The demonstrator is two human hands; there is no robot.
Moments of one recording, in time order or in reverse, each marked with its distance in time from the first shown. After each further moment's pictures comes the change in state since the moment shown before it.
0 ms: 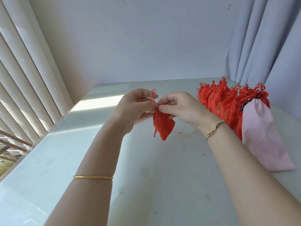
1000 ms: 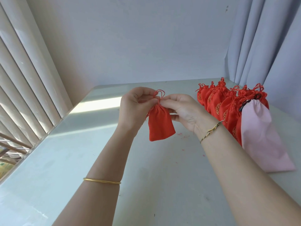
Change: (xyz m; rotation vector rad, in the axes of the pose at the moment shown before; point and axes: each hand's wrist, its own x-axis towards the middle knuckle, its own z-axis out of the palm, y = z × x) left_hand 0.004 -0.011 0.015 0.172 0.239 0.320; right_hand 0.005 0.004 0.005 0.425 0.088 0.147
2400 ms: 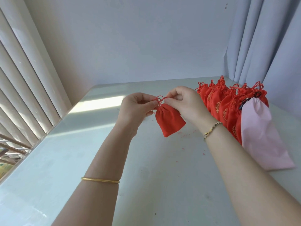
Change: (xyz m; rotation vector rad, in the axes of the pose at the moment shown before) left_hand 0.003 -0.005 -0.002 -0.115 -0.093 -0.229; right_hand 0.005 0.006 -0.013 -0.427 0.201 -0.290
